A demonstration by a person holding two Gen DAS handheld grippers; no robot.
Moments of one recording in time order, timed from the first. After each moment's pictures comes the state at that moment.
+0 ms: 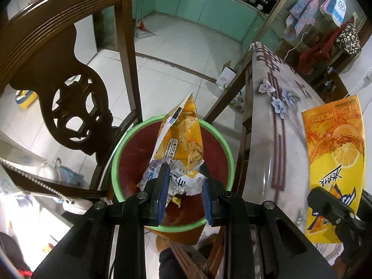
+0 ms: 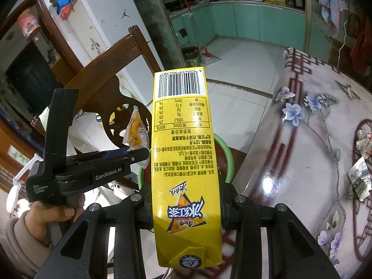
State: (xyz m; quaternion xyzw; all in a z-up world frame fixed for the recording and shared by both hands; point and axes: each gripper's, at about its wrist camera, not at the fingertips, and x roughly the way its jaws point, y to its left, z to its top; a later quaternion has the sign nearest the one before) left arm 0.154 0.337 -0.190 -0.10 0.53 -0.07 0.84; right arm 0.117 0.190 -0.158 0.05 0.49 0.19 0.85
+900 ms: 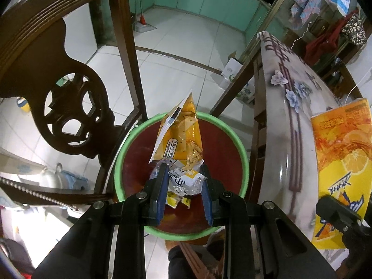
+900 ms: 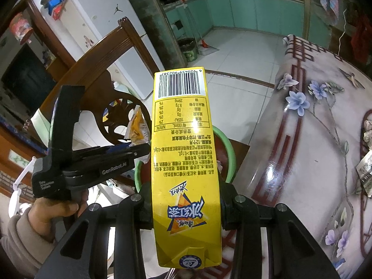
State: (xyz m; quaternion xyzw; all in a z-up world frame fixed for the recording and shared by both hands) left arm 0.173 0.339 -0.213 -0.07 0.56 -0.07 0.83; right arm 0.135 0.195 -0.176 0.07 0.51 0.18 0.84
